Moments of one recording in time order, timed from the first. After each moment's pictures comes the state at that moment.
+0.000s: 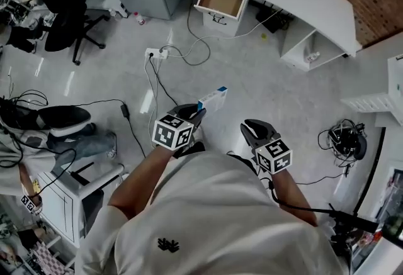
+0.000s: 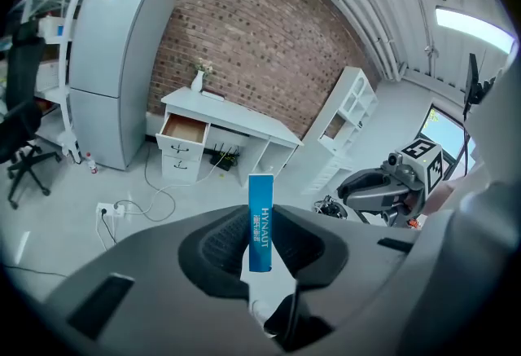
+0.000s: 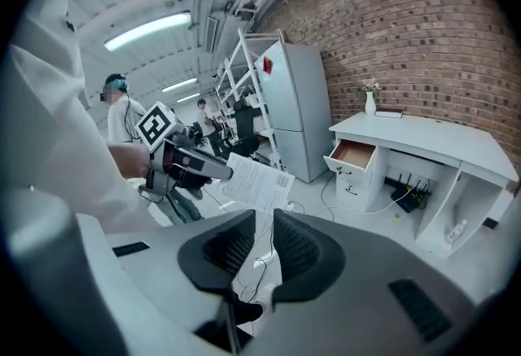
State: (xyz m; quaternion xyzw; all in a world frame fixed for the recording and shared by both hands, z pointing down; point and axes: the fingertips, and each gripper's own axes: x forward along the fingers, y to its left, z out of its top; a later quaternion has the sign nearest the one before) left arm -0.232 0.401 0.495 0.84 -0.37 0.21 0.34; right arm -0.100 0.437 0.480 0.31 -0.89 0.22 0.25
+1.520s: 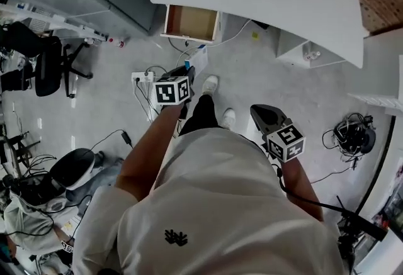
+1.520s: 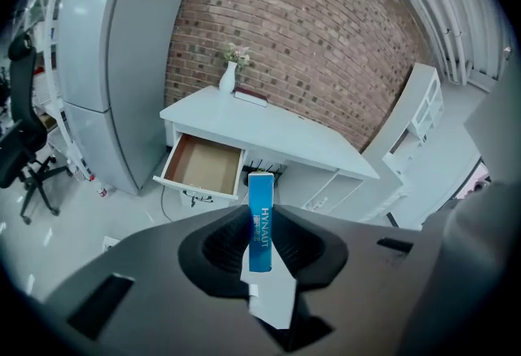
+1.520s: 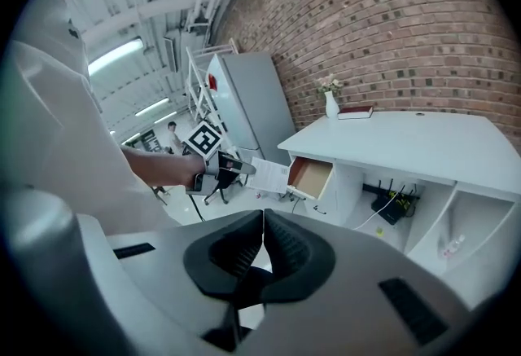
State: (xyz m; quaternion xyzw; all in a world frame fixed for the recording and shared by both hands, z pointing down) left arm -0.138 -0.137 0.568 0.76 -0.48 0.23 0.36; right arm 0.058 0.007 0.496 0.35 -0.87 0.28 0.20
